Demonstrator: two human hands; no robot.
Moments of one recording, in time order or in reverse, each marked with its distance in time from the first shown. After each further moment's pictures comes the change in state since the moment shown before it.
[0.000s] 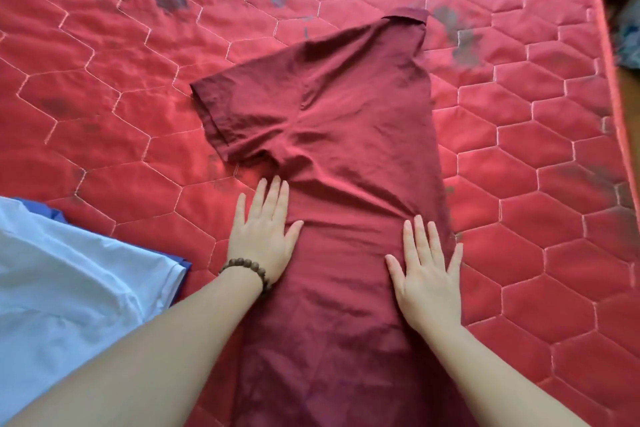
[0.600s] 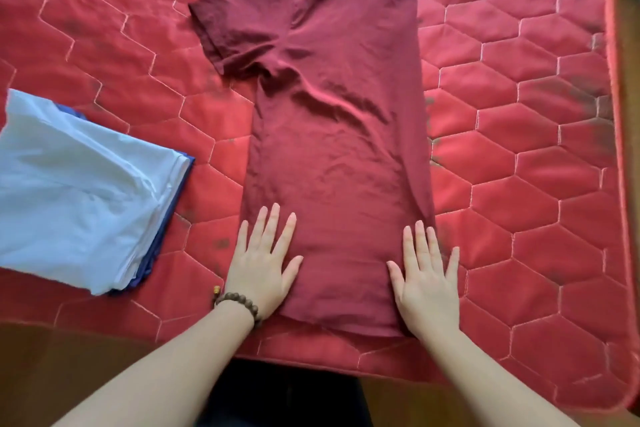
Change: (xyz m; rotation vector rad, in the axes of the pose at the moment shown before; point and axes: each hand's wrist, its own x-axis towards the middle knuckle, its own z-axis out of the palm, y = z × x) left_hand -0.205 0.043 0.044 -0.047 -0.045 0.117; right_hand -0.166 0.052 0.039 0.052 0.001 -0.067
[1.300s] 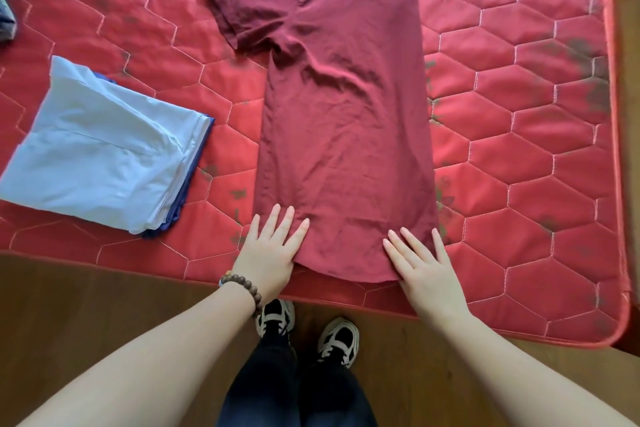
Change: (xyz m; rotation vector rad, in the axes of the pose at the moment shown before) left_hand -0.070 0.006 -0.013 0.109 -0.198 0.156; right_hand -0.069 0.013 0.001 -0.027 0.163 -0.464
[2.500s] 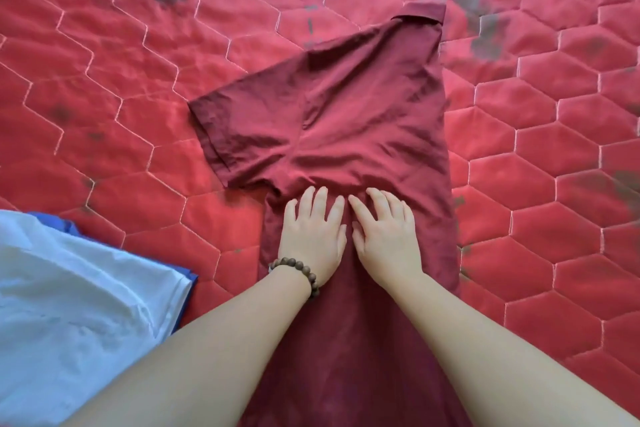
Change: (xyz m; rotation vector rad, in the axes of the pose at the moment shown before) left_hand 0.268 -0.062 -0.133 -0.122 0.320 -0.145; right_hand 0.344 0.046 -0.026 0.162 0.012 0.278
